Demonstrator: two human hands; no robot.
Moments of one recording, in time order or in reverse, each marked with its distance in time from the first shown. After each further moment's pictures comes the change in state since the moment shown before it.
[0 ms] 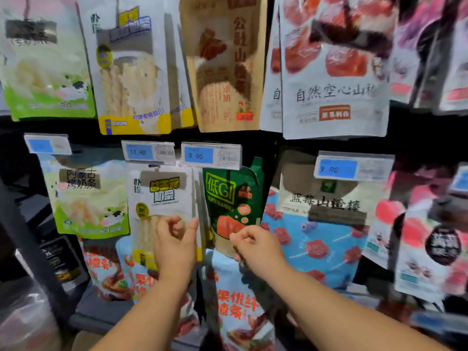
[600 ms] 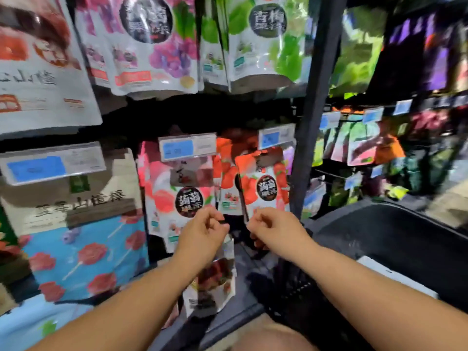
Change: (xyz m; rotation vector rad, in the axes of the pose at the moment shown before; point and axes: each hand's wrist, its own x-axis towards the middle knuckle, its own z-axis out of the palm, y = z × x) left_hand -0.261 0.151 0.213 -0.106 -1.167 0.380; right_hand -0.191 0.090 -0.330 -0.348 0.478 0.239
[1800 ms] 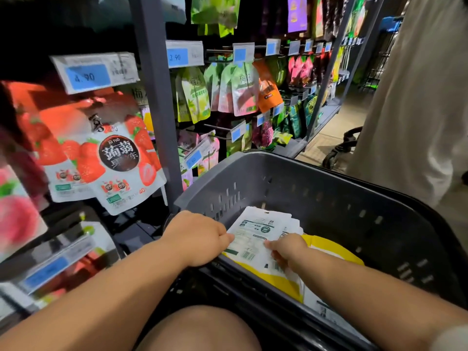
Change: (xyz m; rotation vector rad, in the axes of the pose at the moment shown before) left_hand -0.005 0.076 0.236 0.869 -0.810 0.612; right_hand -0.114 0.303 -0.089 0.452 0.463 1.196
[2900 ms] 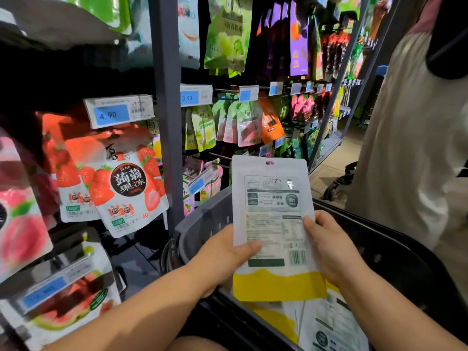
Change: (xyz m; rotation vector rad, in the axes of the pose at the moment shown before) left_hand 0.010 0.040 -0.006 -1.441 0.087 -0.046; right_hand -0.099 -0.065 -0.085 0.369 -0.110 -0.590
